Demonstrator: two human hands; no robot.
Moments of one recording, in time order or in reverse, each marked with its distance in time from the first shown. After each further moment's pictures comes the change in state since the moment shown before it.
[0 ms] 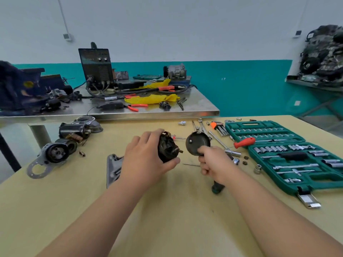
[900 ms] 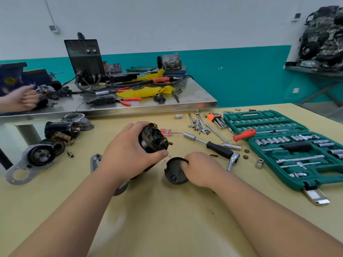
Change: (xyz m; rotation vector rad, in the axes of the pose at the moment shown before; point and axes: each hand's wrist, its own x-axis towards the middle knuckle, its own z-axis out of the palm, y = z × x) left_hand 0.025 -0.018 -0.008 -0.221 -0.114 -0.054; right_hand 0.014 0.024 0.013 -1.236 -0.071 -0.373
